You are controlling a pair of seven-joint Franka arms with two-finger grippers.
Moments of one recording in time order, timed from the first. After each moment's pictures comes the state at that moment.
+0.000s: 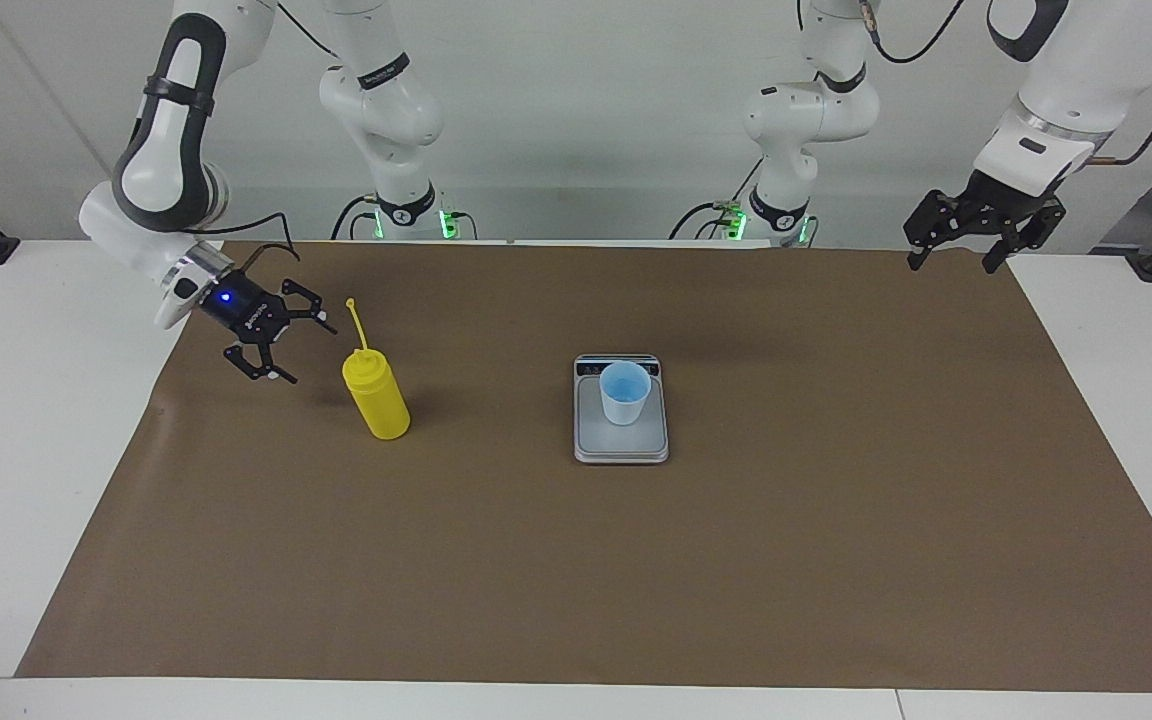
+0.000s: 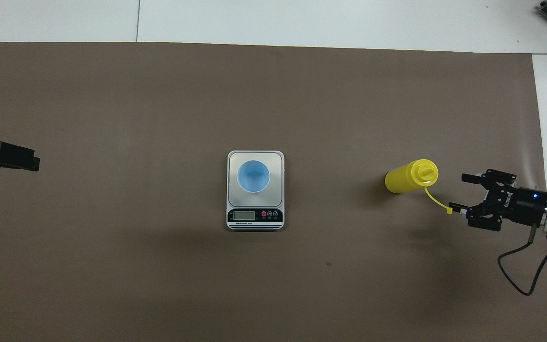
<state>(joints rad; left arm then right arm) 0.02 -0.07 -0.07 -1.62 -0.04 1.56 0.04 -0.47 0.00 0.07 -2.32 1.05 1.99 -1.78</state>
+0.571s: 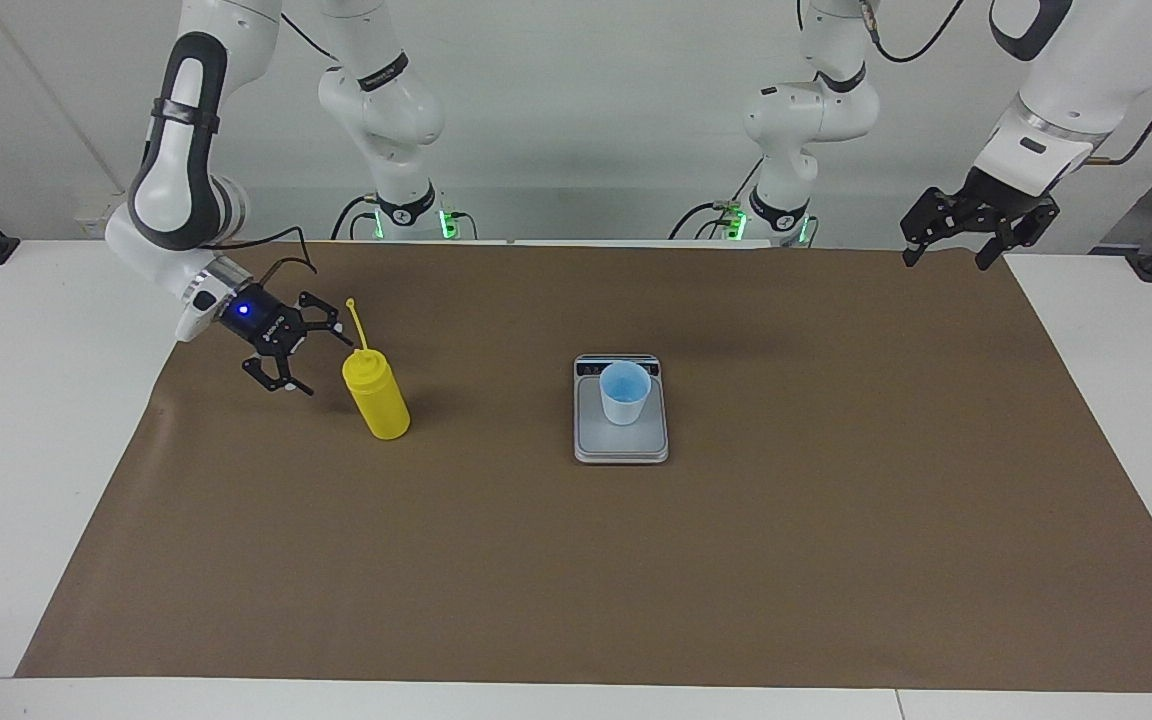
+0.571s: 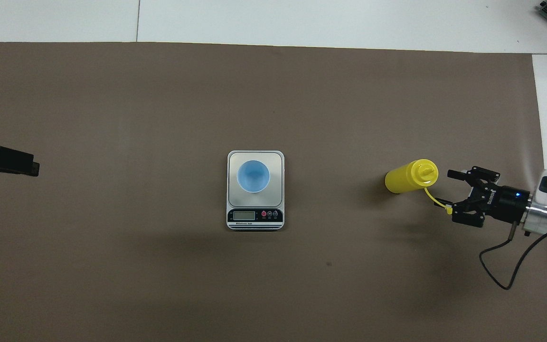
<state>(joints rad) 0.02 -0.08 -0.07 -1.62 -0.05 1.53 0.03 -0.43 0.05 0.07 -2.35 1.20 2.03 -1.89</state>
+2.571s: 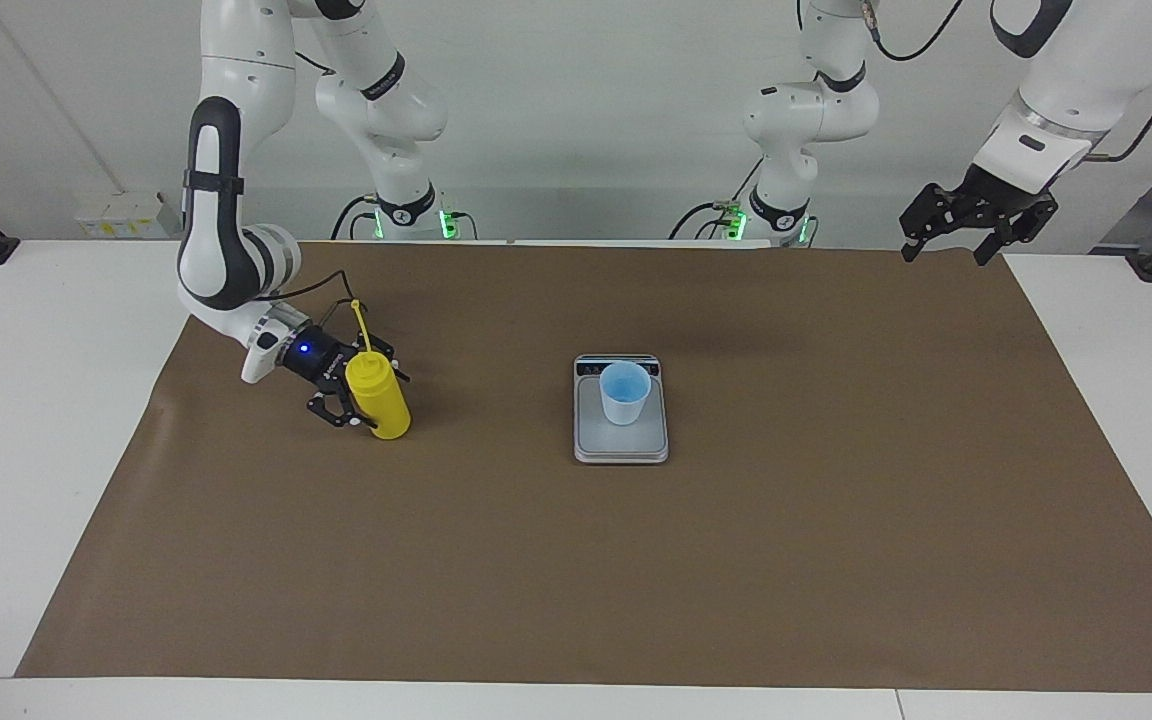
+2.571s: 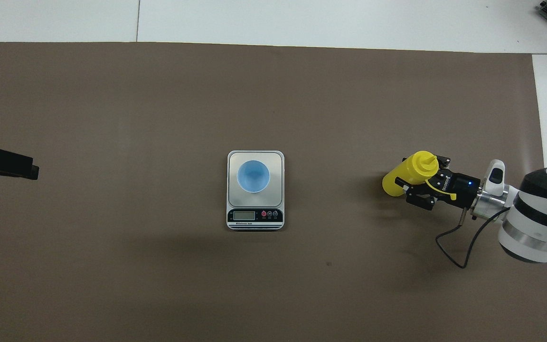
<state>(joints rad) 0.02 -0.08 -0.07 -1.63 -0.05 1.52 0.03 -0.29 0.21 0.07 -2.31 1.49 2.03 -2.14</state>
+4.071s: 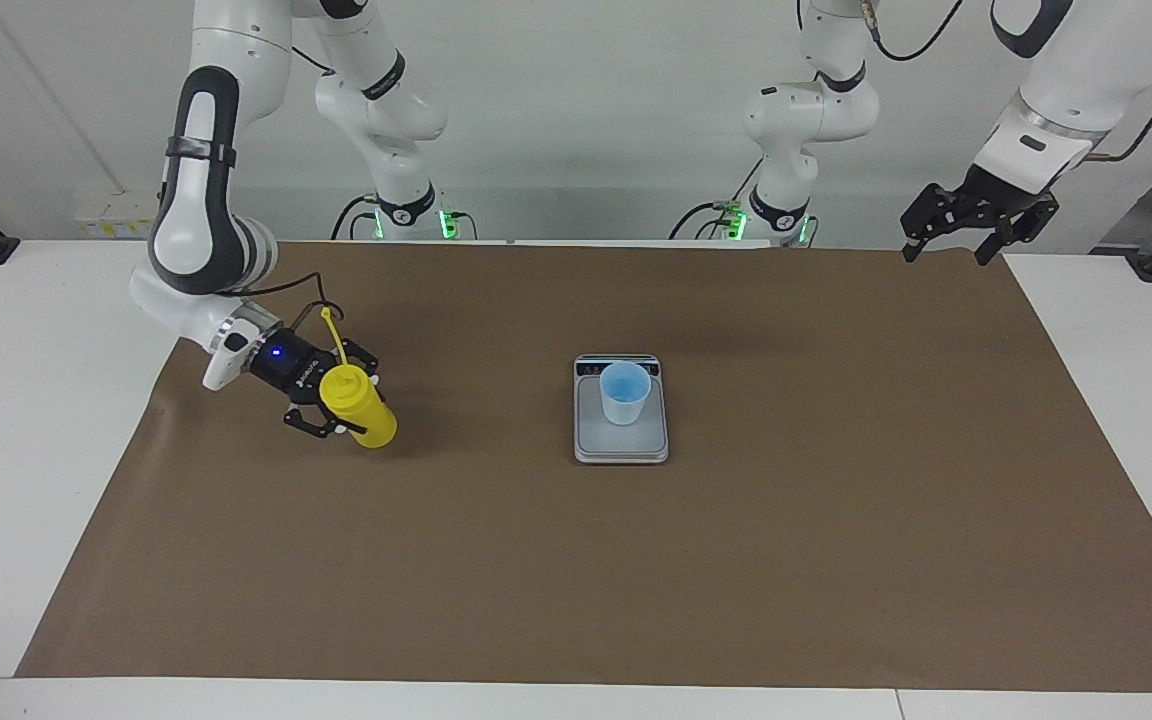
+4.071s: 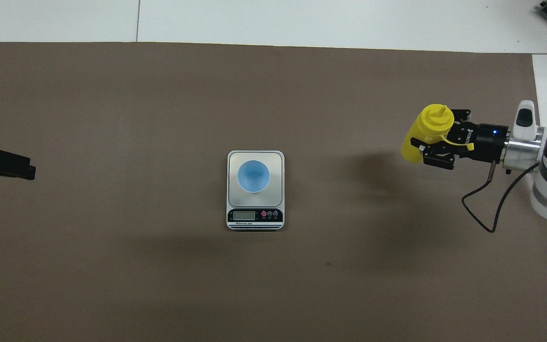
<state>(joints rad) 0.02 -0.08 -0.06 -1.63 -0.03 1.52 0.03 -0.24 0.20 0.08 -1.98 1.14 2.06 -1.76</state>
